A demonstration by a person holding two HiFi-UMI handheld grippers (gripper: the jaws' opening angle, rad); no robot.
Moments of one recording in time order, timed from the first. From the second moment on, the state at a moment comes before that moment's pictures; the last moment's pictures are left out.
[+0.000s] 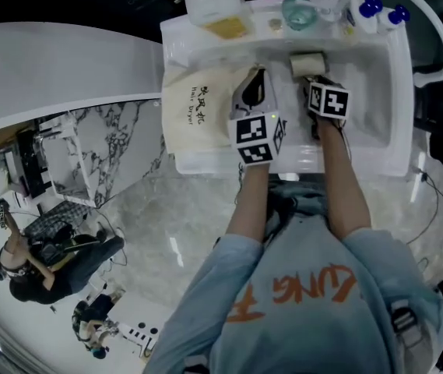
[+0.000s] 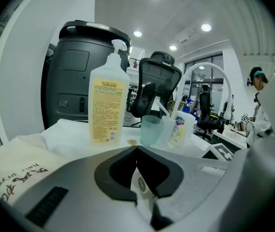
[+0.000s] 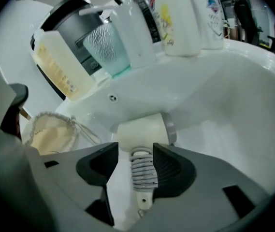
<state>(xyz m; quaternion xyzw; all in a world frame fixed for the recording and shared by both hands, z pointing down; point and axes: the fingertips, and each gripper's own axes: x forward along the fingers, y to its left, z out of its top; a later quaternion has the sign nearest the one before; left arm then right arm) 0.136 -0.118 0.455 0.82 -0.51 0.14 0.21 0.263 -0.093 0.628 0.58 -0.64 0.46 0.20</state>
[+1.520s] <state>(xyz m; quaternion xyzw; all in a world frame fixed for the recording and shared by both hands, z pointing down) 0.122 -0.126 0.255 0.80 -0.59 0.00 0.00 0.325 -0.126 0.263 0.60 -0.80 0.01 0.03</state>
